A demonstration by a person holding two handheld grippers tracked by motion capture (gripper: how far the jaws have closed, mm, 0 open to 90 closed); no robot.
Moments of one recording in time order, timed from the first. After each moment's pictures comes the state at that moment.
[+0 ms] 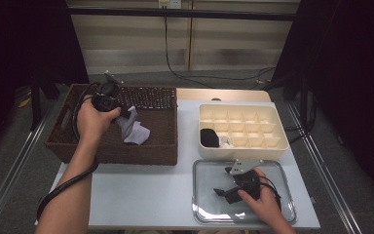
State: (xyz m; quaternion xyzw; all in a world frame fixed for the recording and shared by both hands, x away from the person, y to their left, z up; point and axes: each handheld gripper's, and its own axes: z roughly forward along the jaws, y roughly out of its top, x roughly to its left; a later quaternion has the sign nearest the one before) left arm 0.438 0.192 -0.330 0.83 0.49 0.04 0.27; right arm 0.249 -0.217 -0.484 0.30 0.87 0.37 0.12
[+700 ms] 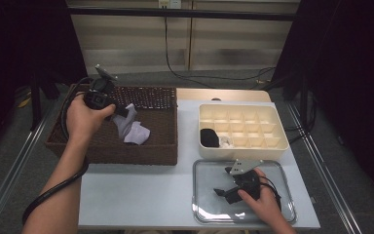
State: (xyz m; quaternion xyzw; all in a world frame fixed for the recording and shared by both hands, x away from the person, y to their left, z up) left arm 0.421 0.200 -0.301 0.83 0.48 0.02 0.29; right arm 0.248 -0.217 -0.484 0.30 0.87 0.37 0.12
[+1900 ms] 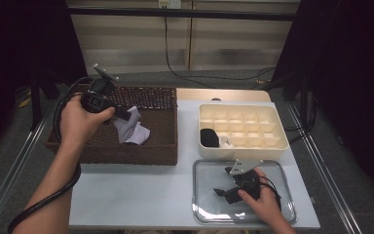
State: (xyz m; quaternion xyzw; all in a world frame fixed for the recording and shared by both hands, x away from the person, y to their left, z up) left arm 0.391 0.190 -0.278 0.85 0.44 0.00 0.30; right arm 0.248 -0.217 -0.484 0.30 0.87 0.37 0.12
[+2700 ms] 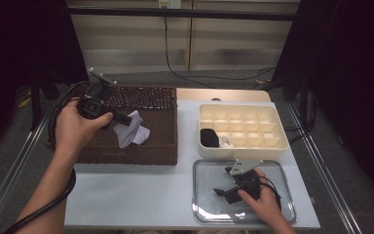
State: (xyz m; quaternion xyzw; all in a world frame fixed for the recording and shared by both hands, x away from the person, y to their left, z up) left arm 0.370 0.193 -0.275 0.85 0.42 -0.02 0.32; right arm 0.249 -0.217 -0.484 0.30 0.87 0.37 0.12
